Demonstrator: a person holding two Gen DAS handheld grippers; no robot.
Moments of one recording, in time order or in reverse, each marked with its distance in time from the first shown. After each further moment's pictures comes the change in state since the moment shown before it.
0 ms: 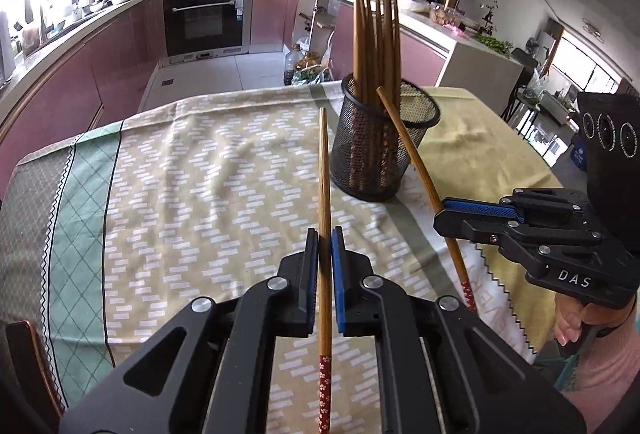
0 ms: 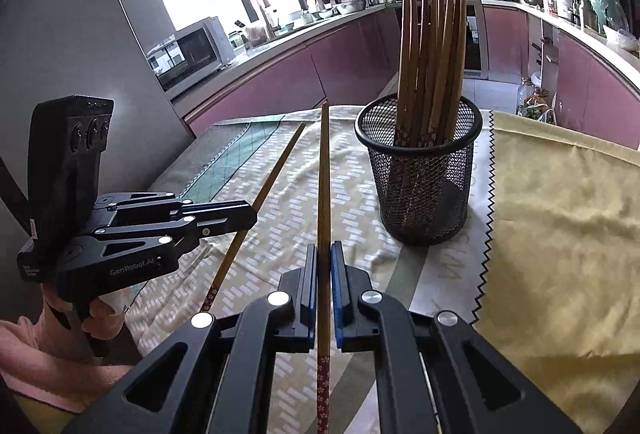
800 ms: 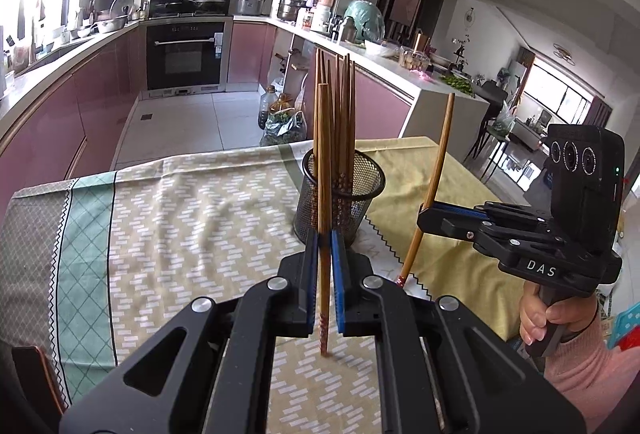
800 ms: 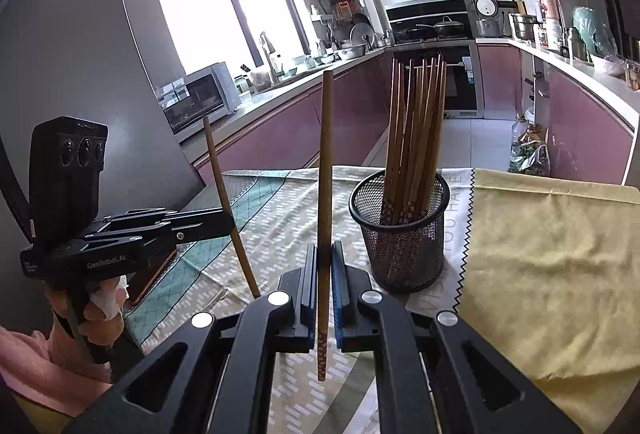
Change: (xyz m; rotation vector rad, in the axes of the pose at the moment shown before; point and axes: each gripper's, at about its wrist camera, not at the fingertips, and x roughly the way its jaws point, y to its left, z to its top) left arm -0.057 -0.015 0.029 0.009 -0.143 -0.097; right arm -0.044 0.001 0.021 -0.012 -0.163 0.001
